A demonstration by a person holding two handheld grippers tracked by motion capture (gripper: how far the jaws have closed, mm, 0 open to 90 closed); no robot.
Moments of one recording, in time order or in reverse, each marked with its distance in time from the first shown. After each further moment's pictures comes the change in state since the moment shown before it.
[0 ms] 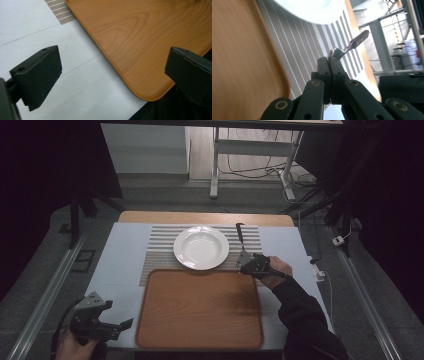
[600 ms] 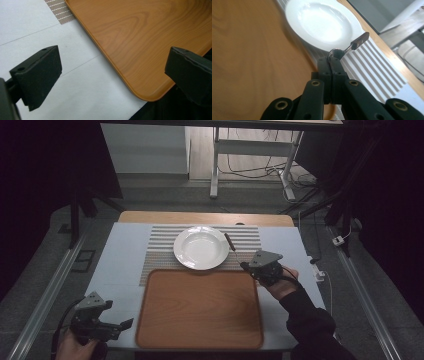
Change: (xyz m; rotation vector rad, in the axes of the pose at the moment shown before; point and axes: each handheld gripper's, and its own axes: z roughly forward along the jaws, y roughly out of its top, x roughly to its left) left arm 0.000 0.000 0.001 0.002 -0.003 -0.001; right arm -0.004 -0.013 -0.050 -0.278 0.251 0.289
